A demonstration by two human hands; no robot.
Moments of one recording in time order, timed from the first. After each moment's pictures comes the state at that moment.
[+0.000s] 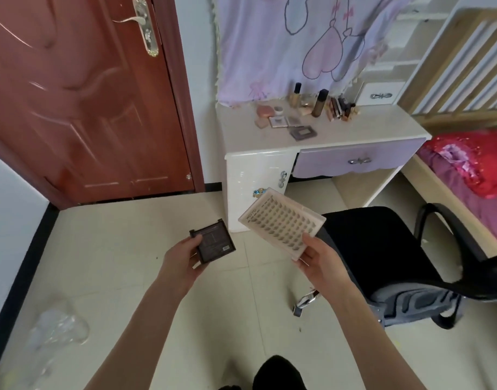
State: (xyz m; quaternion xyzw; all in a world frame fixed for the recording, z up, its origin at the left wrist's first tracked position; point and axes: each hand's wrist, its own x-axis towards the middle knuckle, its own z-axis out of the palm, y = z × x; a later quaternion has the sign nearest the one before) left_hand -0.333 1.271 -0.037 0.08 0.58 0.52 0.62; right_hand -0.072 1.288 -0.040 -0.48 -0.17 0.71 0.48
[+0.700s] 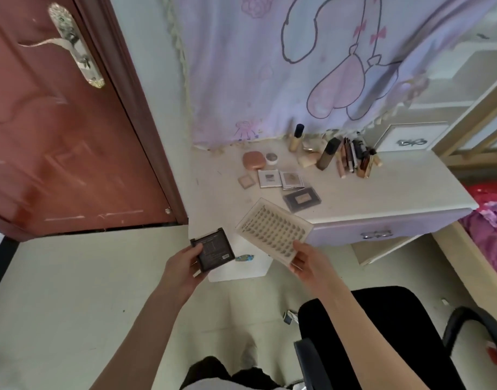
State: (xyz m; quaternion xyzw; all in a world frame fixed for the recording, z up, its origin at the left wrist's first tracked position) left_hand -0.273 1.632 -0.061 0.03 0.60 0.50 0.62; right_hand -0.028 1.678 -0.072 -0.56 -0.15 0.71 0.40
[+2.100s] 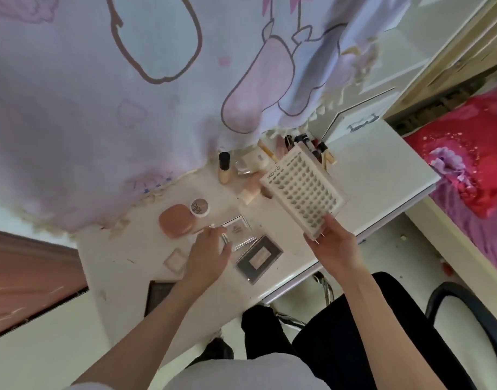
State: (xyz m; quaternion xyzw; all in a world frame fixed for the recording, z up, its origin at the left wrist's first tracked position) left_hand -0.150 1.950 -0.122 0.71 0.59 0.13 0.35; right_hand 0.091 1.898 -0.078 -0.44 0.02 0.63 0.64
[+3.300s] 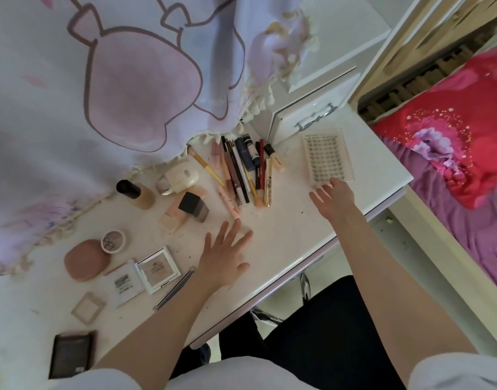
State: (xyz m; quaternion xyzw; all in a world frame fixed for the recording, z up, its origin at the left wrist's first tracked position) left_hand 0.045 1.995 -0.172 0.83 0.42 -0.23 0.28; right_hand 0.300 2.027 -0.121 -0.64 0.18 0.48 0.57
